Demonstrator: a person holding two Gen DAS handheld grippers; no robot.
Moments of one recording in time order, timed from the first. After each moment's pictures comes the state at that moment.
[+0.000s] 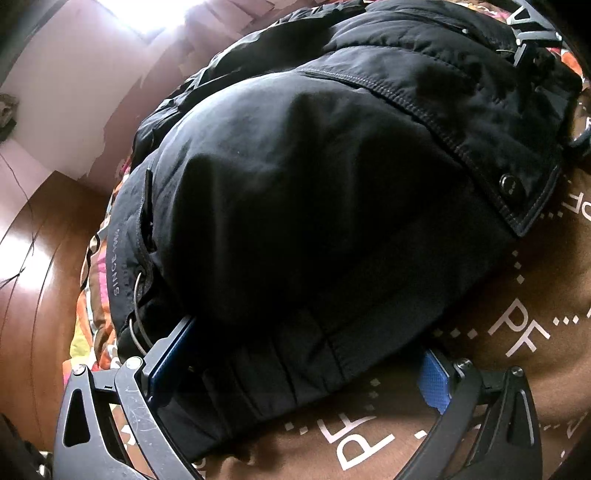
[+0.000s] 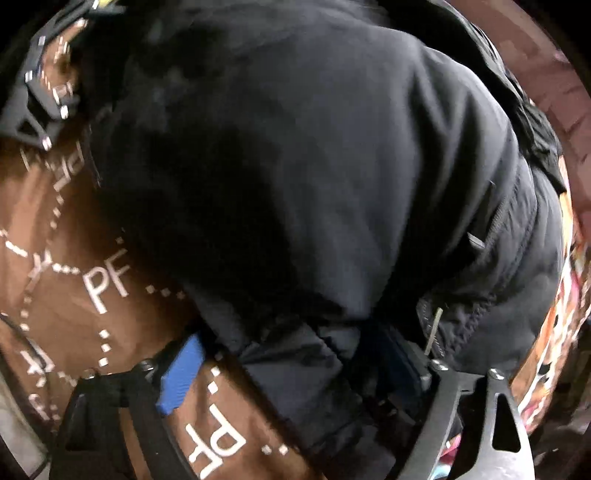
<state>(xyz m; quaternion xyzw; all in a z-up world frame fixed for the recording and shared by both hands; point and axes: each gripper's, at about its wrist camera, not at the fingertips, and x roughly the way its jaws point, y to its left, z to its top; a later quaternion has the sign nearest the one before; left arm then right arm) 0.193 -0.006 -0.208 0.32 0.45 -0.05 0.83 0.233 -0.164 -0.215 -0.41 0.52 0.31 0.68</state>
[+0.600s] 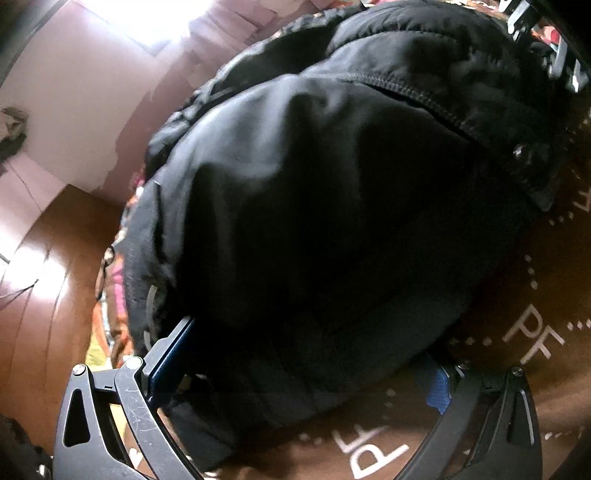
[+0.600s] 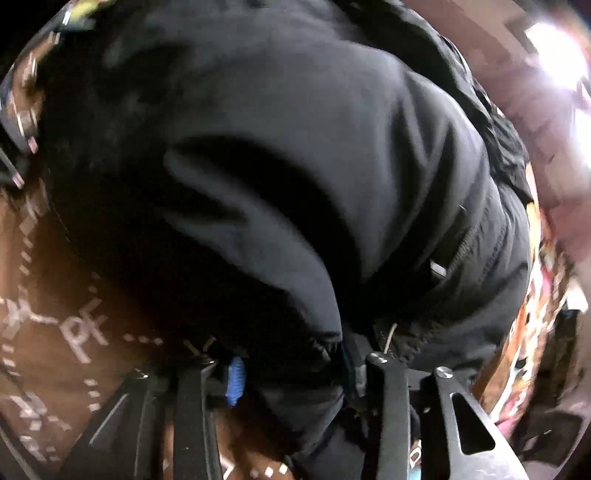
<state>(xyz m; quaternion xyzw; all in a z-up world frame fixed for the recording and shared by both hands) 0.194 -0.012 -0.205 0.35 0.41 -0.02 0.84 0.238 -0.155 -0.193 -0.39 0.50 0.26 0.73</state>
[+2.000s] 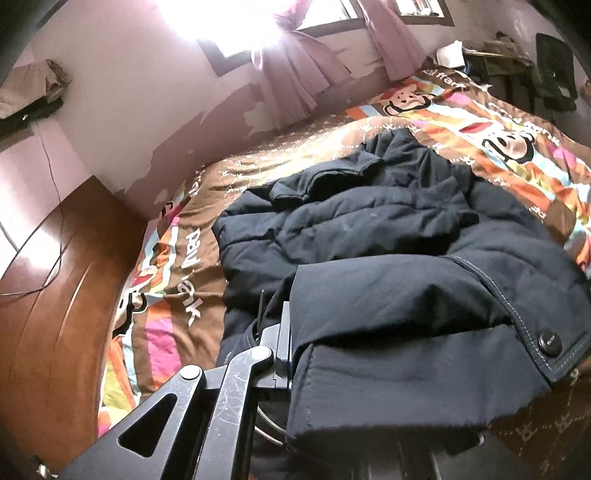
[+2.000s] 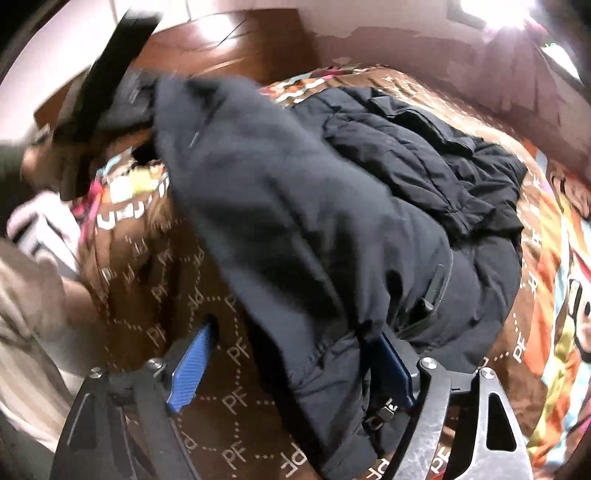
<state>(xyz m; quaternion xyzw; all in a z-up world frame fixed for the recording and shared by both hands) 0.310 -0.007 0.006 0.22 0.37 -0.02 0.90 0.265 -0.179 -0.060 -0.17 0.45 0.41 0.78</state>
